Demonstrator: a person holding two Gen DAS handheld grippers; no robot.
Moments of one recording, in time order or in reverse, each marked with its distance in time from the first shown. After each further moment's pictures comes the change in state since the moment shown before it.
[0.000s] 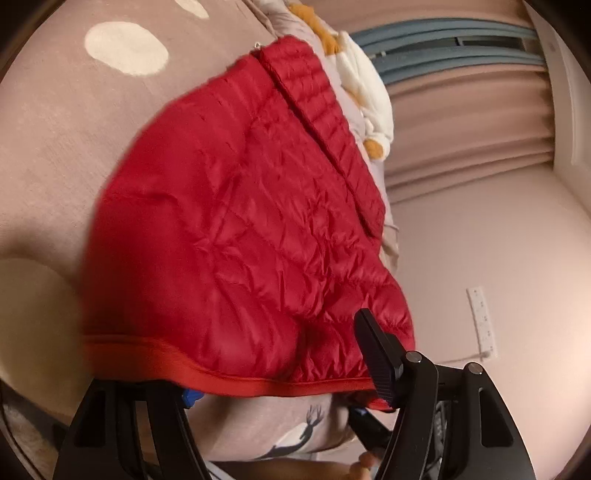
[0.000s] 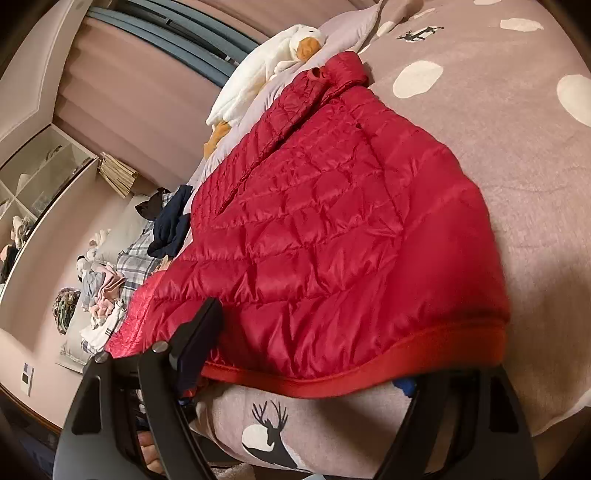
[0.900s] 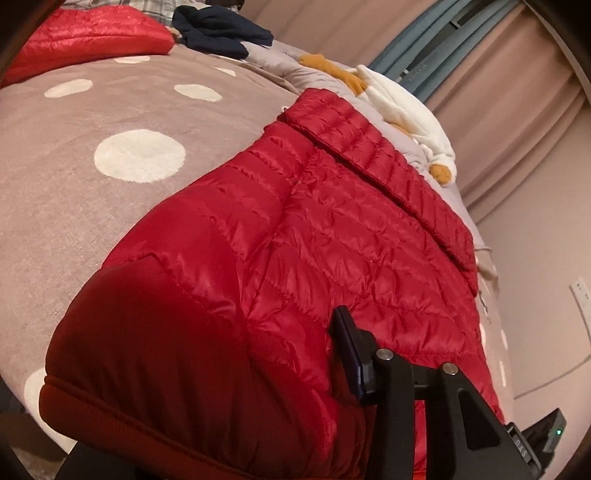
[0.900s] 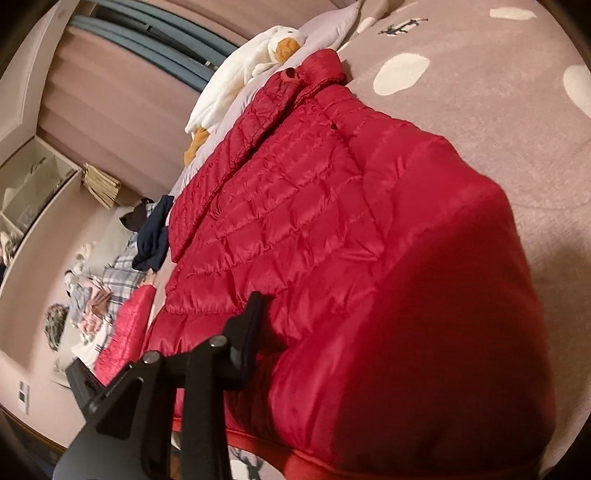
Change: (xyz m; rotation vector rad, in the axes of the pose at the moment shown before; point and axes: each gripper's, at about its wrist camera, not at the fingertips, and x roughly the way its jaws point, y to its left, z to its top) left arm 0.020 -0.019 0.015 0.205 -0.258 0.422; right arm 0.012 -0.011 0.009 0.034 -0.018 -0.062
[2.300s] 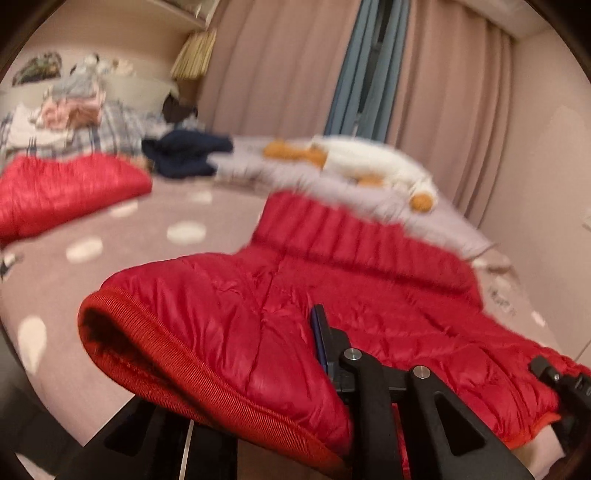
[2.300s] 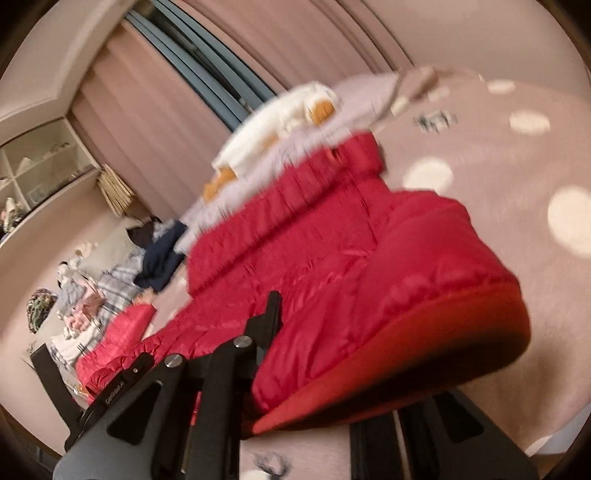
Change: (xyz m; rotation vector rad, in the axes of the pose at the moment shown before) left arm -0.079 -0.053 0.006 0.340 -0.357 0.094; right arm -0.051 0.052 0.015 -0.170 -0.248 -0.011
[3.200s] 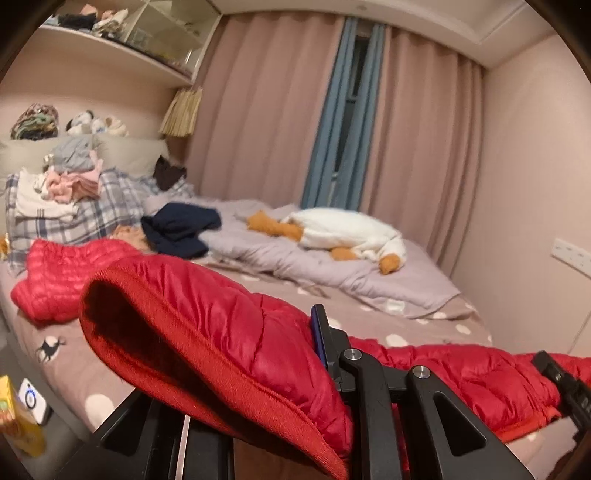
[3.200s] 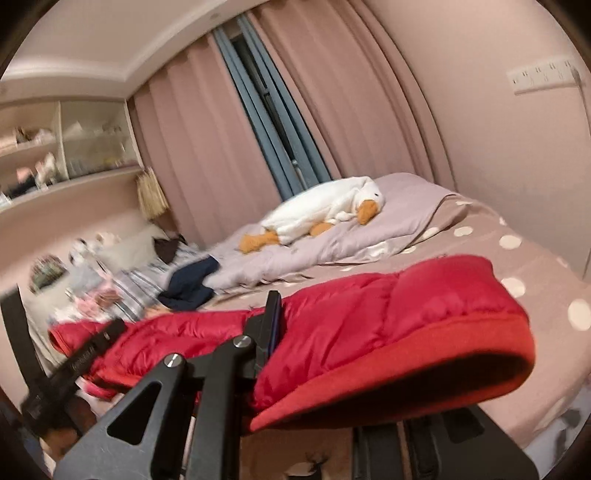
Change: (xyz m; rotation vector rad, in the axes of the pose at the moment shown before) left arm -0.091 -0.032 0.092 0.032 -0.122 -0.023; right arm -0.120 0.107 0.063 -0.295 -0.167 -0.019
